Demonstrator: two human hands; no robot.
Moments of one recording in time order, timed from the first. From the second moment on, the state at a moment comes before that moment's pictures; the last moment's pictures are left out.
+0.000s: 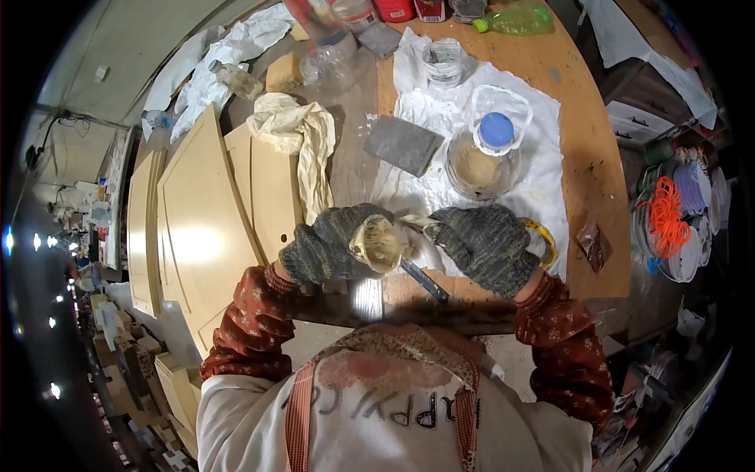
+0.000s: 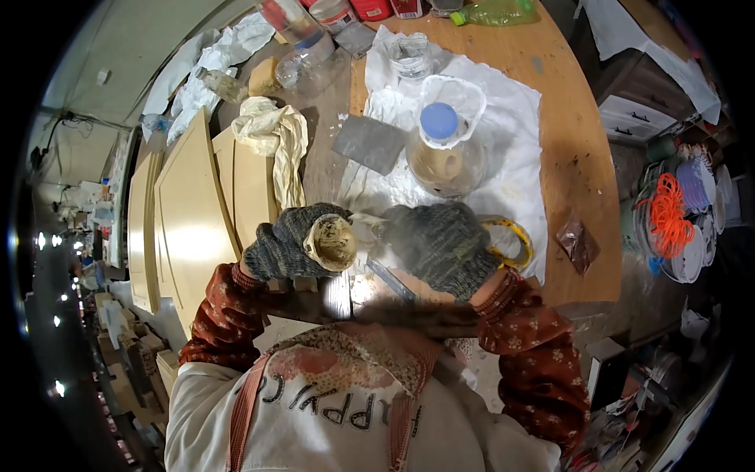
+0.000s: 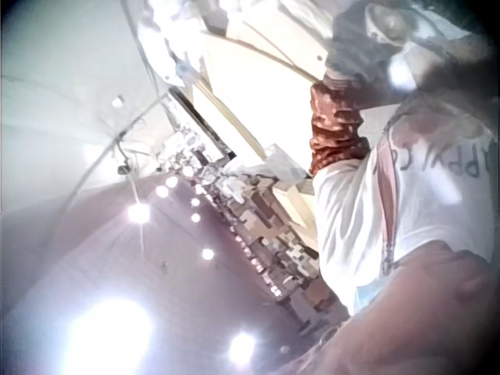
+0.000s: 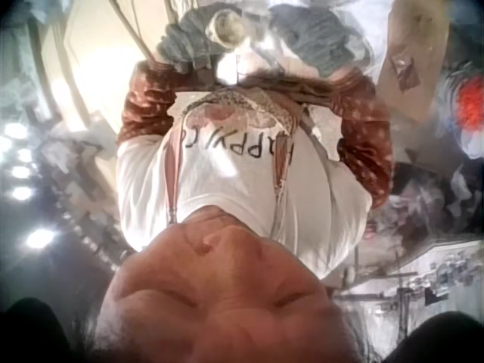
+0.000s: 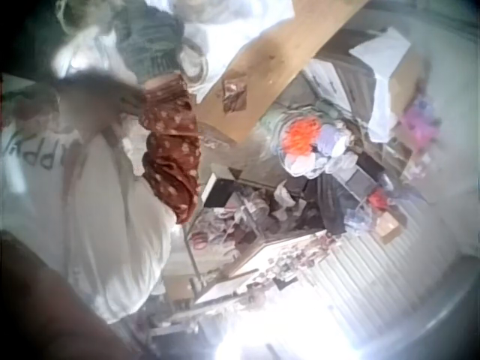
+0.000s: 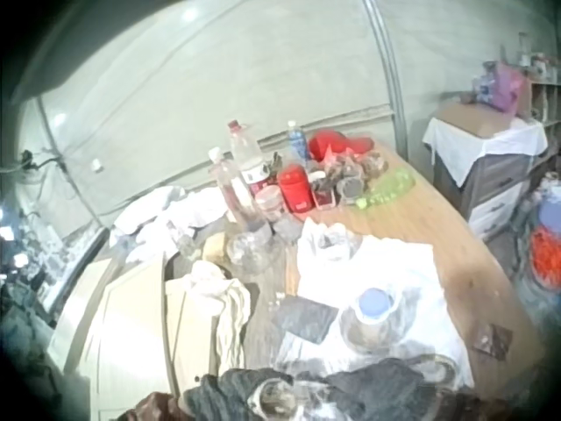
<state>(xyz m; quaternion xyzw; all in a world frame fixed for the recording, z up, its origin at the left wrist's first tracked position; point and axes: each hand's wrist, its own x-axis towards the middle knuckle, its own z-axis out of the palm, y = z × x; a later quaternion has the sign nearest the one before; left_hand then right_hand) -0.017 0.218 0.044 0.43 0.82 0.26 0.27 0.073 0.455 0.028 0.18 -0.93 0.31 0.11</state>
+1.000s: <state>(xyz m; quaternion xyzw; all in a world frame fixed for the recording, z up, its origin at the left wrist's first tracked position) -0.033 0.211 0.020 0.54 0.72 0.37 0.22 0.052 0.443 -0.008 0.44 -0.87 0.23 0.01</state>
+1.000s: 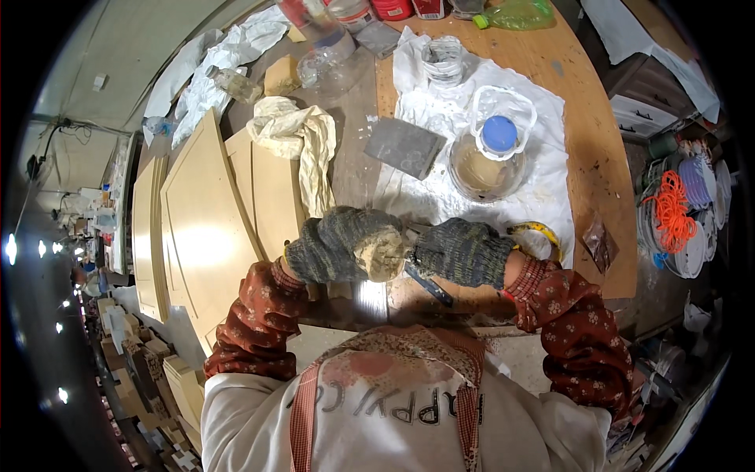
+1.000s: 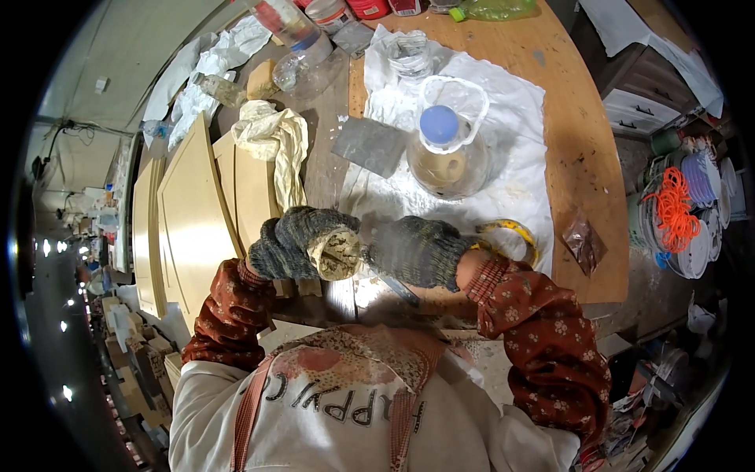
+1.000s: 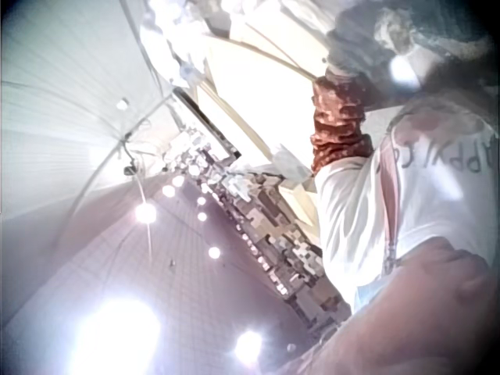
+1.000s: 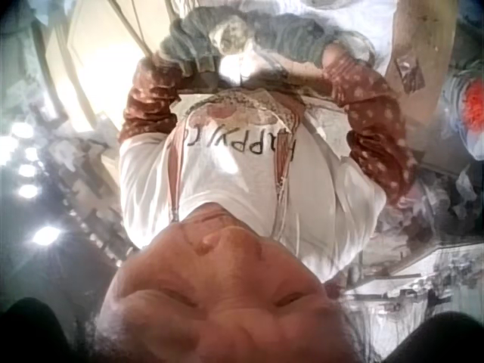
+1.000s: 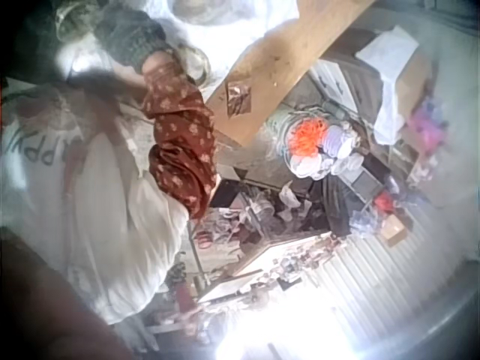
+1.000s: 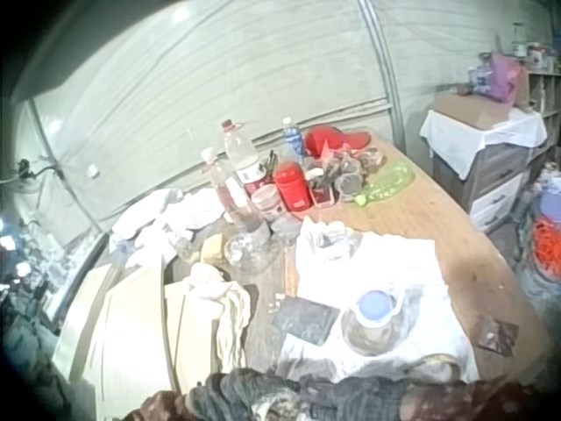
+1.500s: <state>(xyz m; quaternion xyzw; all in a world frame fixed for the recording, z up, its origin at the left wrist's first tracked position) -0.031 0.217 0.033 0.42 0.72 0.44 0.34 0.053 0.446 0.001 0.37 -0.90 0.21 -0.10</state>
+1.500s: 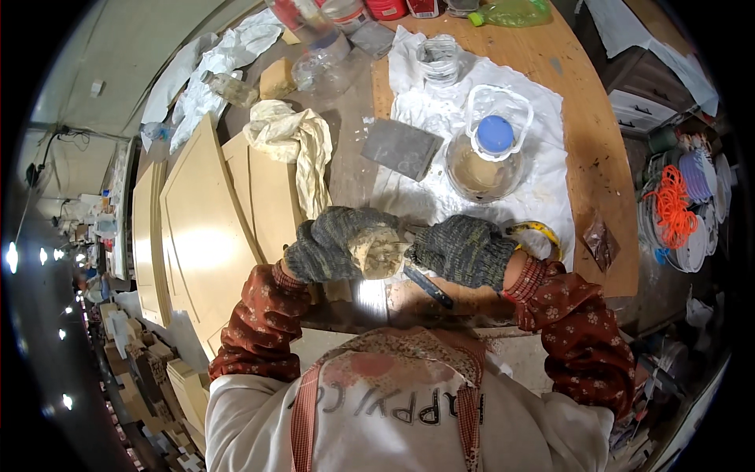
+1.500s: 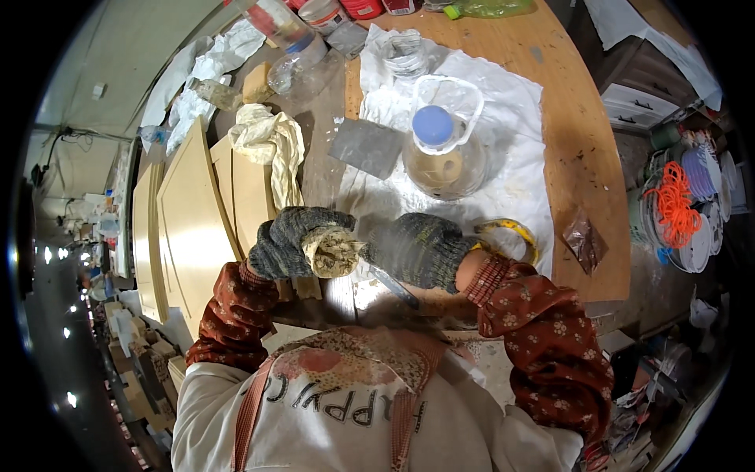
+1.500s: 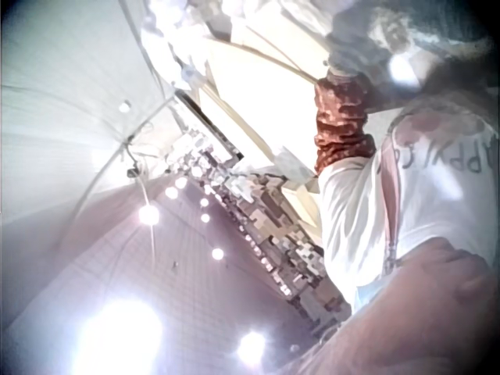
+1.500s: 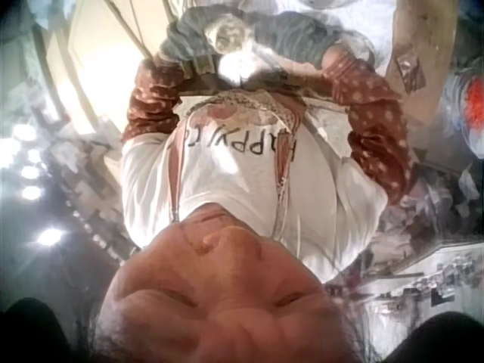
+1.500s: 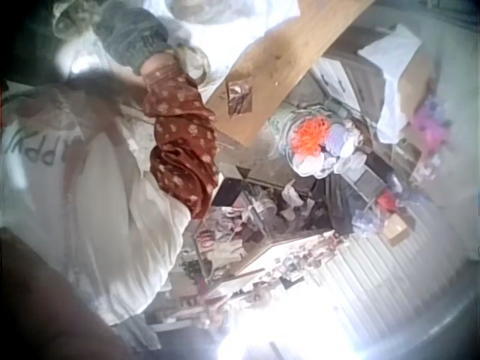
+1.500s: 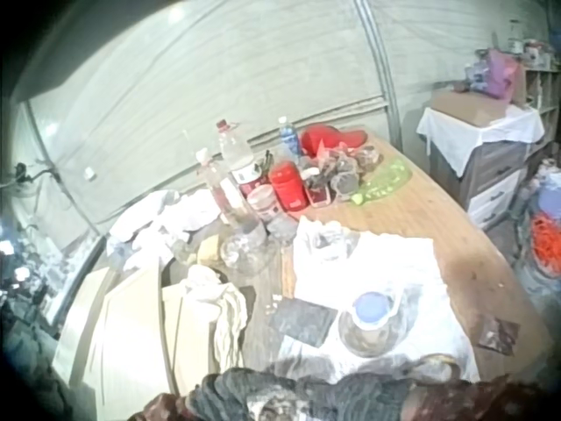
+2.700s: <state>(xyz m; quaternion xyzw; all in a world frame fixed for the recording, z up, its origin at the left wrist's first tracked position) -0.042 0.211 0.034 0.58 0.79 0.13 -0.16 0.057 0.441 -0.033 0.35 -0.88 0.32 0.11</state>
